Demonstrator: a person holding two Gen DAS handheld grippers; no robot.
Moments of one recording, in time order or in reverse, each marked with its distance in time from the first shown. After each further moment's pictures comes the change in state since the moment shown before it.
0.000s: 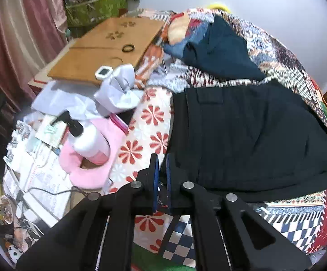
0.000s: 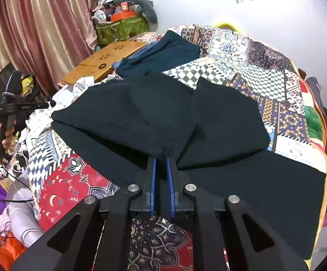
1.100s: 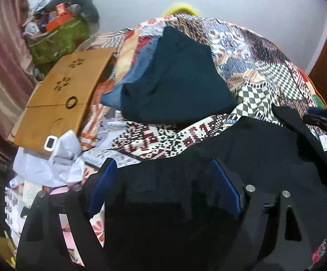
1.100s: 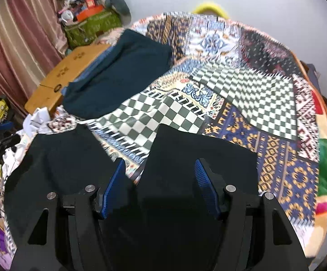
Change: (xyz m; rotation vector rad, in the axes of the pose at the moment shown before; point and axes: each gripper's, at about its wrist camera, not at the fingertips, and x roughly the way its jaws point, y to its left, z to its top) left arm 0.068 -0.133 0.113 0.226 -0.025 -0.050; right arm 0.131 -0.090 0.136 0.103 0.128 -0.047
